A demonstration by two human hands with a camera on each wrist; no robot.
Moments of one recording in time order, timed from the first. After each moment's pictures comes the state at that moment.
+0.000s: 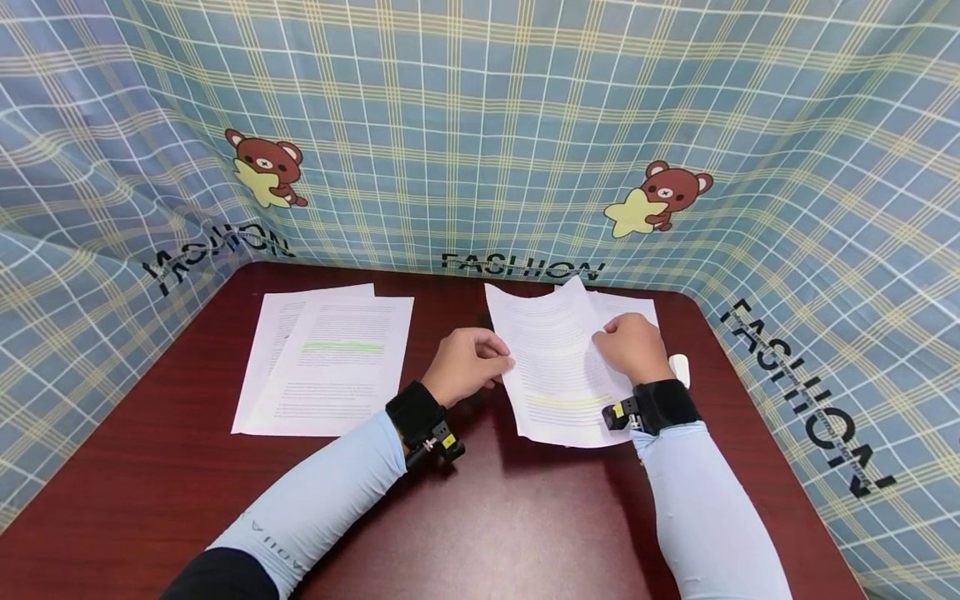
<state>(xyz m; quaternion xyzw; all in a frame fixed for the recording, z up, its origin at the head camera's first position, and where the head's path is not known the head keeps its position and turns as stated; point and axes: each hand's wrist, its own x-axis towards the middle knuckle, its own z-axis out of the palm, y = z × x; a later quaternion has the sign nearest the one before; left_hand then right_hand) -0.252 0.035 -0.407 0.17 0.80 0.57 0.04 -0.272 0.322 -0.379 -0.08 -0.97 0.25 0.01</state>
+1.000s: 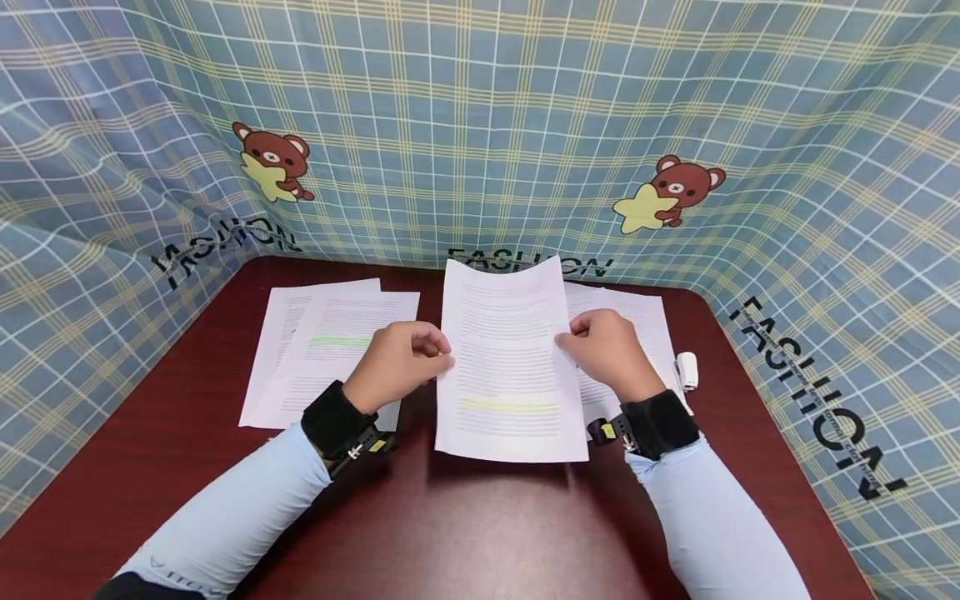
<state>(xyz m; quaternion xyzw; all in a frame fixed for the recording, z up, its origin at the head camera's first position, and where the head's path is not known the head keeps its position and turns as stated) -0.228 -0.057 -0.379 0.18 0.87 0.46 -0.03 -0.241 0.263 -0.351 0.00 -0.95 0.30 0.00</state>
